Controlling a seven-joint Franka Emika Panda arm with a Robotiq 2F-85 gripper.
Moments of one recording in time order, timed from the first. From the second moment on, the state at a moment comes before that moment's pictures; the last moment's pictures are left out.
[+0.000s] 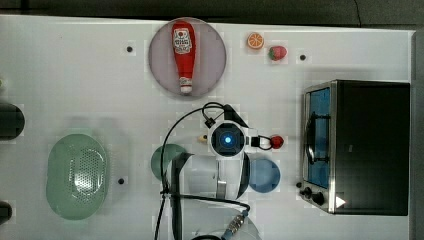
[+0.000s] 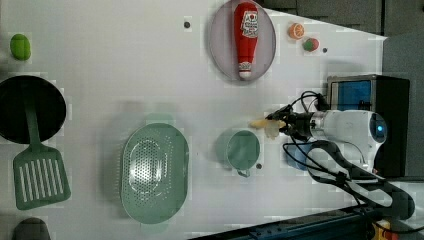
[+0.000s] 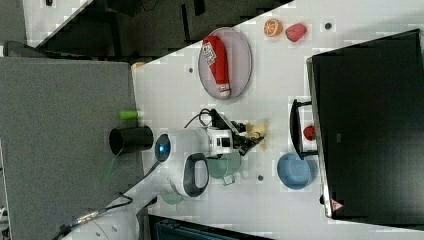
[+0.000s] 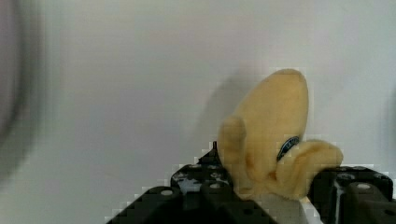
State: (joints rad) arm 0.00 0.36 -0.04 -2.44 0.01 1.25 0.03
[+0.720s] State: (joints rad) arm -0.02 0.13 -0.04 -2.43 -0.02 0.93 0.03
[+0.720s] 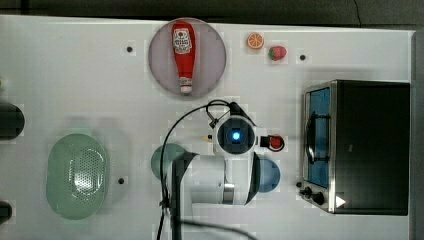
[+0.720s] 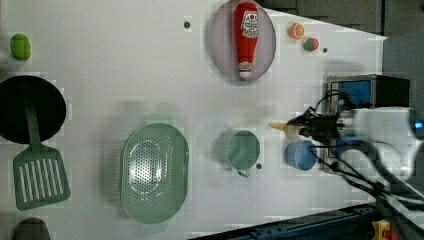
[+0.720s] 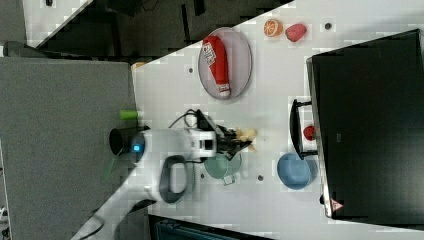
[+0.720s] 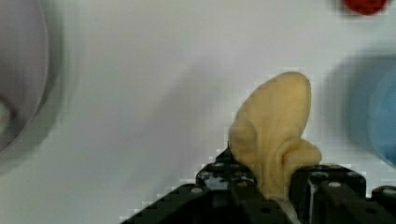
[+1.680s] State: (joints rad) arm -0.01 -0.25 -0.28 -1.92 -0.04 0.23 -0.09
